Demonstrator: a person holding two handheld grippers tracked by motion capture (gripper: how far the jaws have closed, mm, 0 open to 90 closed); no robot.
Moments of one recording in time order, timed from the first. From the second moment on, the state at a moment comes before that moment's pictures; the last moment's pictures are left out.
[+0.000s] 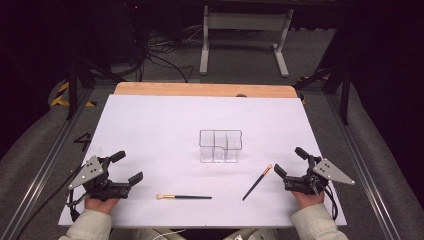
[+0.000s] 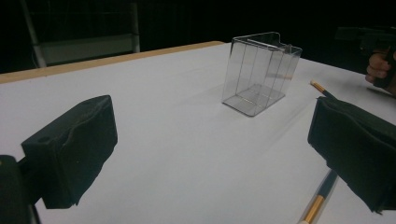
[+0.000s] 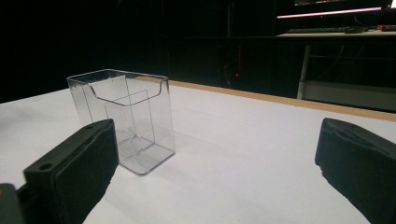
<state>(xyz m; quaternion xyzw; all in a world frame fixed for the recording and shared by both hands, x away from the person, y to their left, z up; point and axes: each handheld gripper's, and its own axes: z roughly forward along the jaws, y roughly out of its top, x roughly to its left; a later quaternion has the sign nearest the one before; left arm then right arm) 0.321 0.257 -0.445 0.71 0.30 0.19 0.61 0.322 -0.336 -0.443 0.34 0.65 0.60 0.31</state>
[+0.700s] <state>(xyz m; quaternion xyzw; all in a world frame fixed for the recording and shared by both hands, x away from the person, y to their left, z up) 0.324 0.255 -0.444 0.70 0.31 0.19 0.61 0.326 -0.303 -0.420 0.30 0.68 0.61 0.27</state>
